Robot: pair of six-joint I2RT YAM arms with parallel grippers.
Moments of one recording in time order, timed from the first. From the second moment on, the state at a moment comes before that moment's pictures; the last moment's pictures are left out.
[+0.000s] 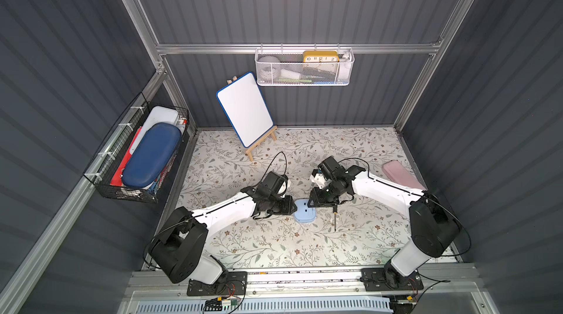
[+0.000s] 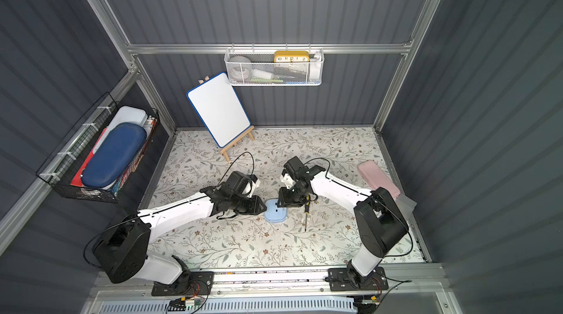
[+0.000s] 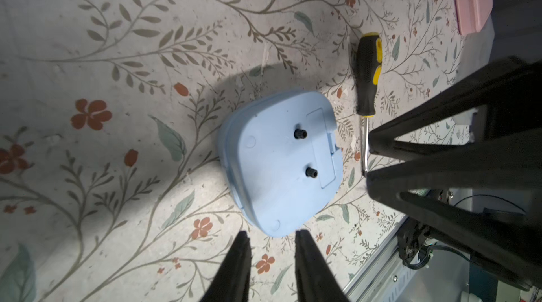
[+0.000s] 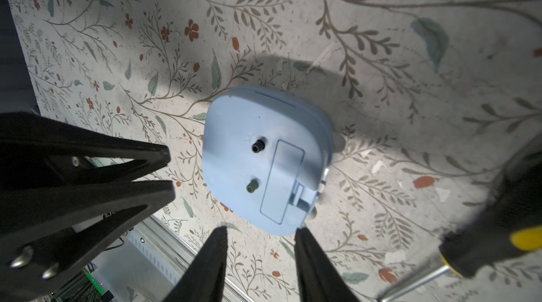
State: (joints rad) left arm -0.72 1.51 0.85 -0.35 0.39 -0.54; right arm 0.60 1.65 1.12 -0.71 -0.42 0.45
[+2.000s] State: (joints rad) left arm -0.72 1.61 0.85 -0.30 0.42 -0.52; right arm 0.63 1.72 1.11 -0.66 -0.36 0.48
